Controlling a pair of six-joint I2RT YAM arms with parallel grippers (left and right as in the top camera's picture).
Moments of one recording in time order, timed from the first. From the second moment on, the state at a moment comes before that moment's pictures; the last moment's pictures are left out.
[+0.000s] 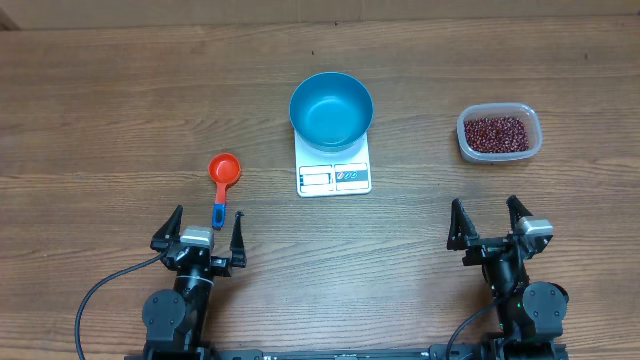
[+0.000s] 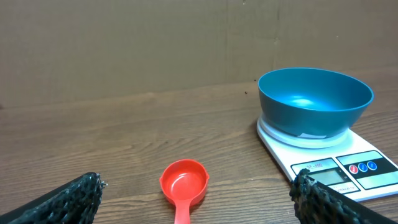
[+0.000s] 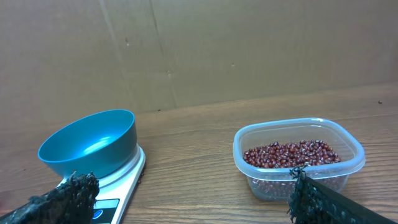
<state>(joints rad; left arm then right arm) -0.05 0.01 0.01 -0.07 0.06 0.06 0.02 0.01 0.02 -0.03 -0.10 0.18</state>
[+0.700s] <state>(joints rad) -0.05 0.01 0.01 -0.07 0.03 0.06 0.02 0.01 0.02 -0.03 -0.10 0.18</state>
